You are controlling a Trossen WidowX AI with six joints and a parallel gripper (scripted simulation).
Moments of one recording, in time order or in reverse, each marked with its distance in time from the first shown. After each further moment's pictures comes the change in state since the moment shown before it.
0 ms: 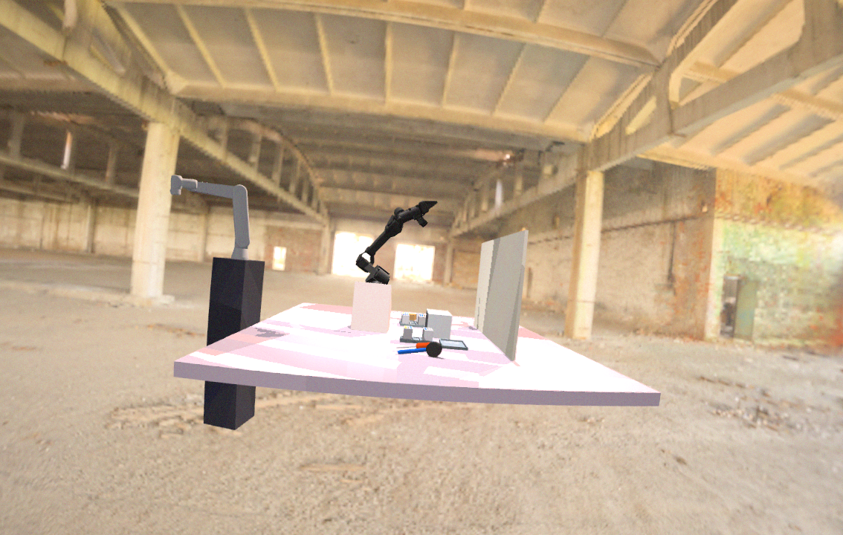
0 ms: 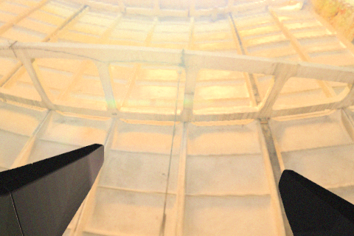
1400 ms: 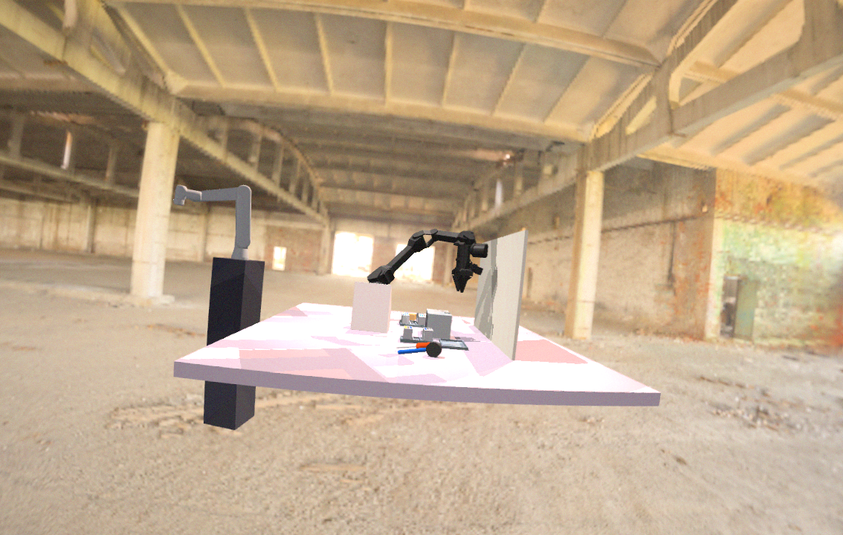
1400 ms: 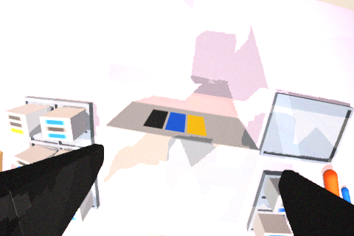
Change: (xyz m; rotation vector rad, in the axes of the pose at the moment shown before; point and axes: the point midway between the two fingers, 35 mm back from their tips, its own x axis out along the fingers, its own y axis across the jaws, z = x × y) arm -0.071 0.309 0.381 1.586 0.106 2.682
